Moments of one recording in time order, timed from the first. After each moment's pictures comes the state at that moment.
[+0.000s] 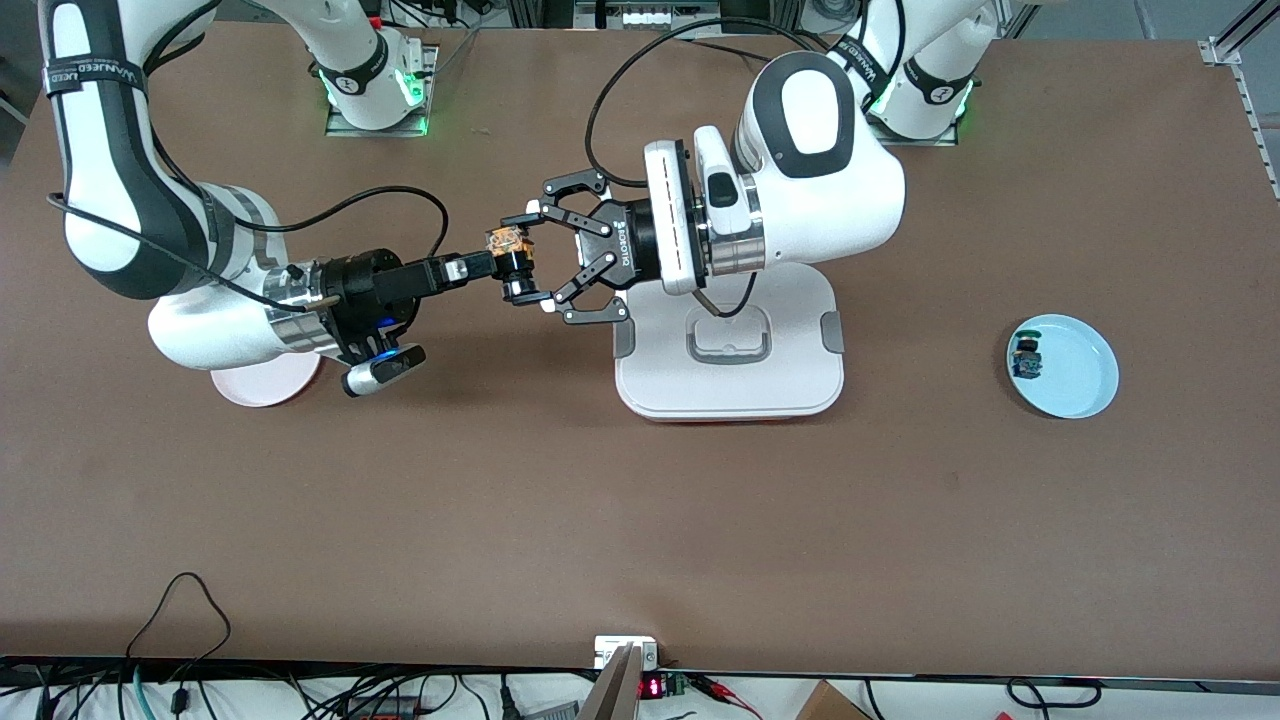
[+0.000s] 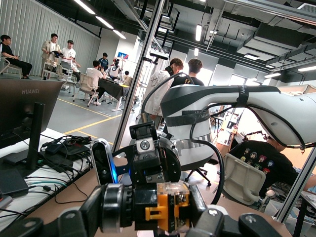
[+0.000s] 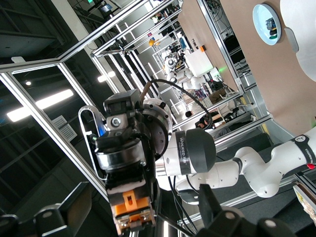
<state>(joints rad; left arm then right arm) -0.29 0.49 -0.50 -1.41 -1.60 2.51 1.61 0.29 0.39 -0.09 -1.68 1.74 1.50 0.02</state>
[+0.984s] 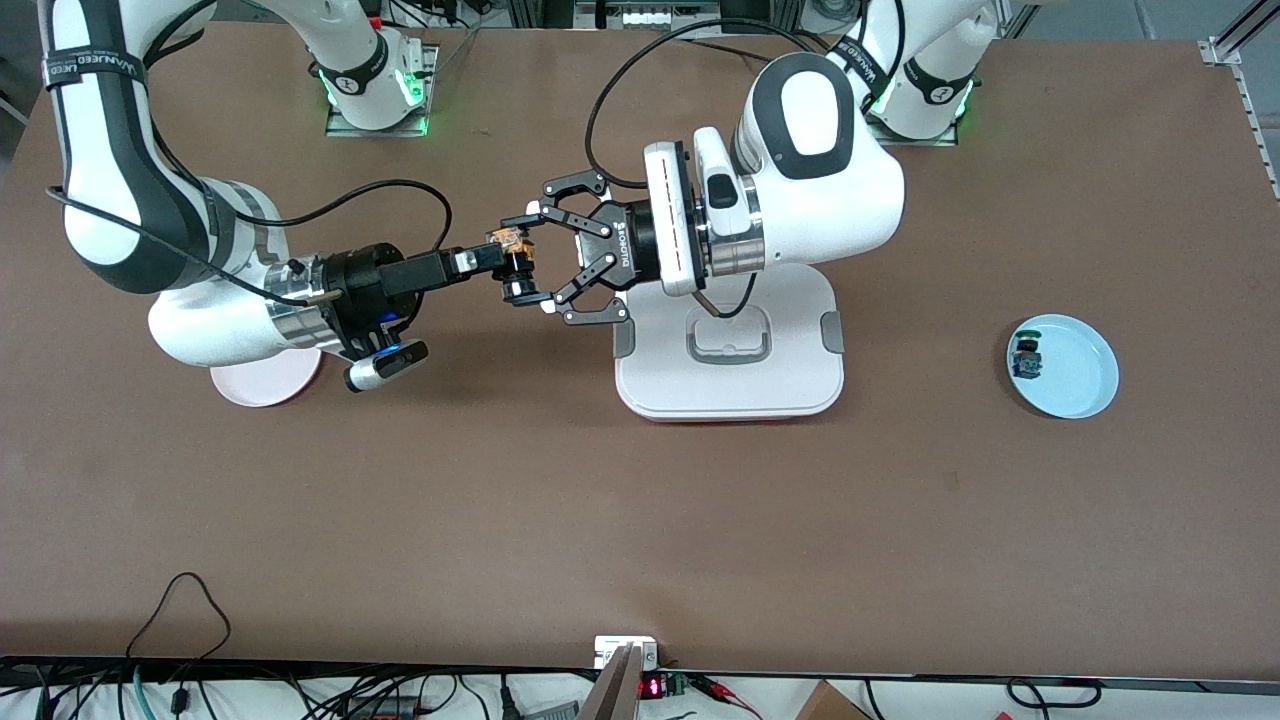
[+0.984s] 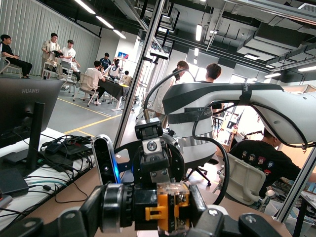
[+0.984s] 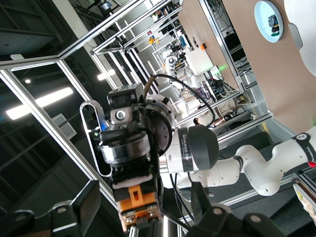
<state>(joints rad) -0.29 0.49 -0.50 -1.41 -1.60 2.51 1.61 0.29 0.39 -0.09 -1.68 1.74 1.49 0.03</state>
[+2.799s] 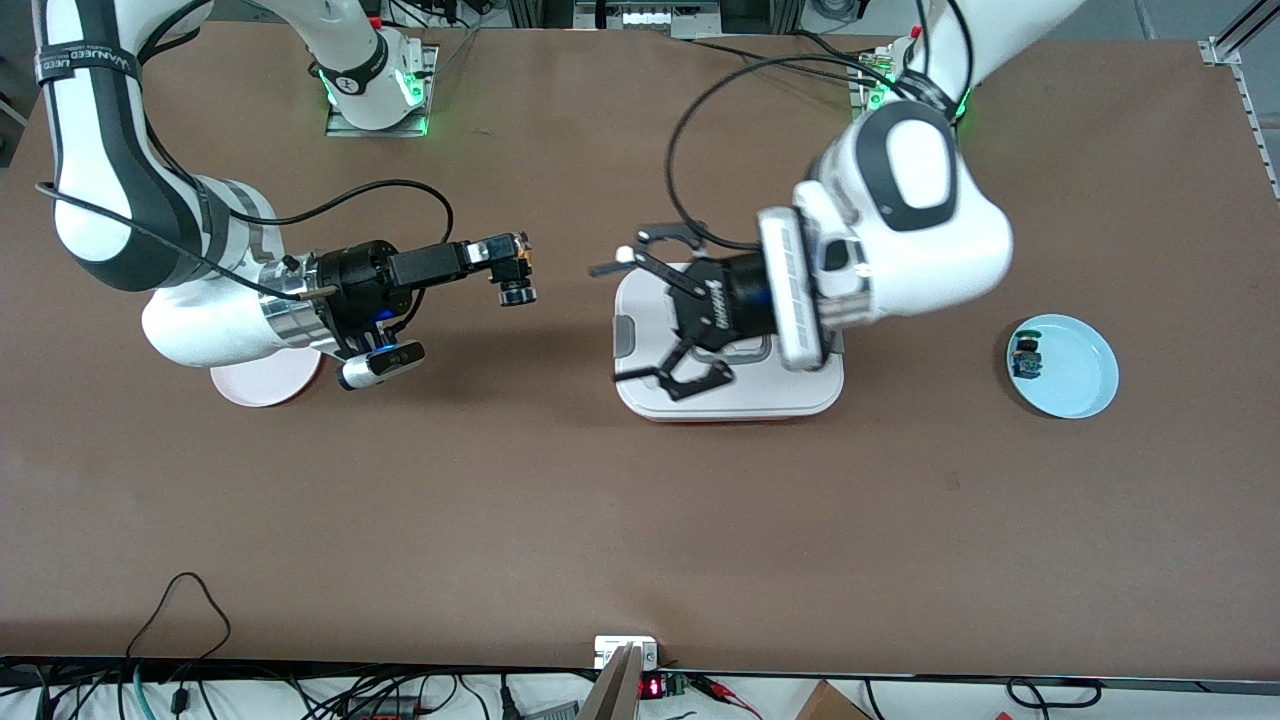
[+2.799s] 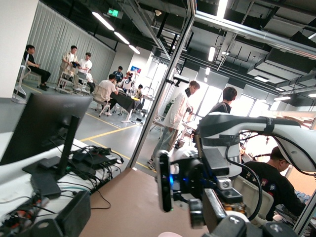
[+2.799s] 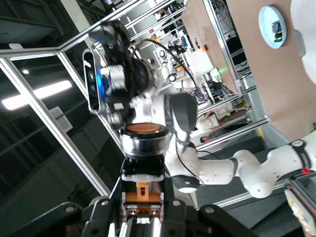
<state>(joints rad) -0.09 0.49 -0.48 -1.39 -1.59 2.34 1.56 0.29 0.39 -0.09 -1.66 1.72 1.49 -0.03</state>
